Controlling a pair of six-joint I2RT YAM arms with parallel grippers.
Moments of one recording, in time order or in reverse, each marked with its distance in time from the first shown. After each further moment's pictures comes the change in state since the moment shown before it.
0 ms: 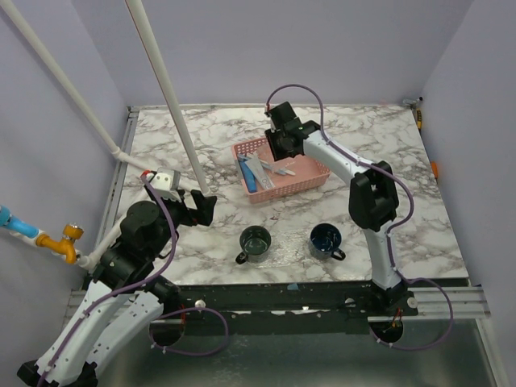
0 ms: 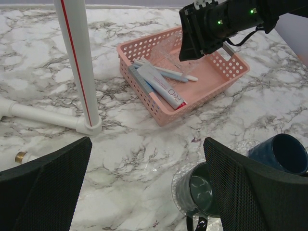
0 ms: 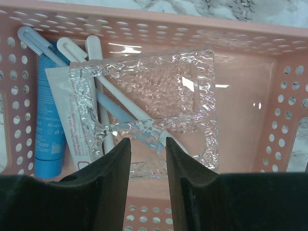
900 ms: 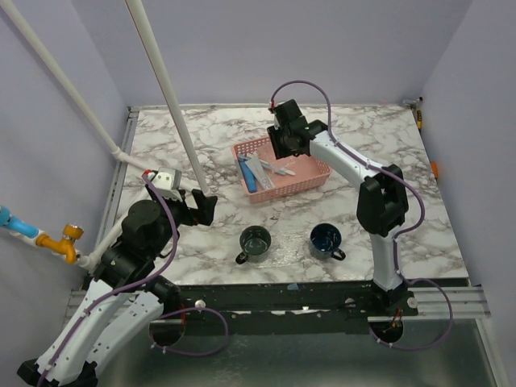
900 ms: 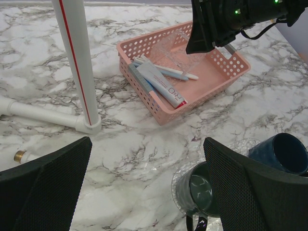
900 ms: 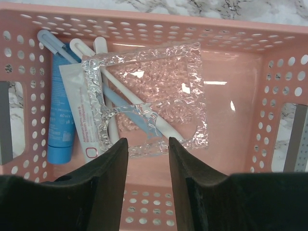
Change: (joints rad) left arm 0.000 0.007 0.000 0.000 0.000 -0.004; right arm 0.000 -0.098 -0.069 0.022 0.005 0.017
